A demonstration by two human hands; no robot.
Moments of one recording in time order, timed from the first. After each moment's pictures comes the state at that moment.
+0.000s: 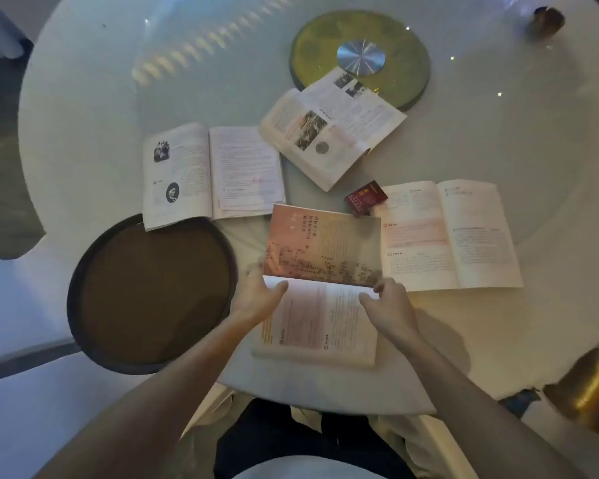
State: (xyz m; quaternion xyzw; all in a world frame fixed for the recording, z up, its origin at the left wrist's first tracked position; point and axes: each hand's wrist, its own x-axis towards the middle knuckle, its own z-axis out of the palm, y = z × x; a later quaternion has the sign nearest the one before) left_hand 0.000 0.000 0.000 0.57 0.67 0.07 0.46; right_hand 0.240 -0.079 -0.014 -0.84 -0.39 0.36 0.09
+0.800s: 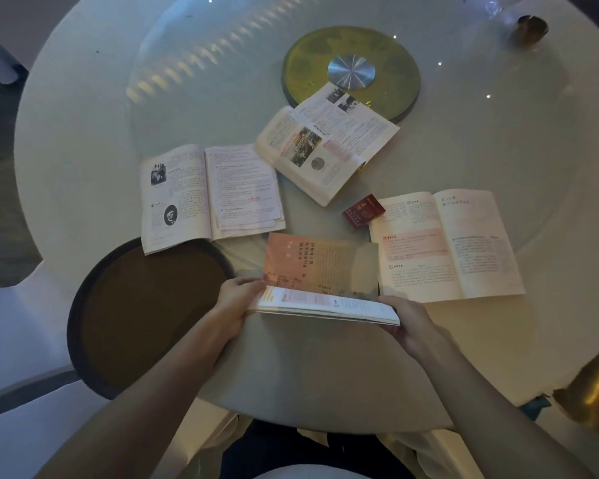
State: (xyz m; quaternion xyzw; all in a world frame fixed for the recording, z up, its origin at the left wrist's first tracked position) left_hand -0.021 0.047 -0.012 0.24 0.70 0.20 0.65; right_hand 0.267 -0.067 -0.011 -0.71 0.04 0.58 0.41
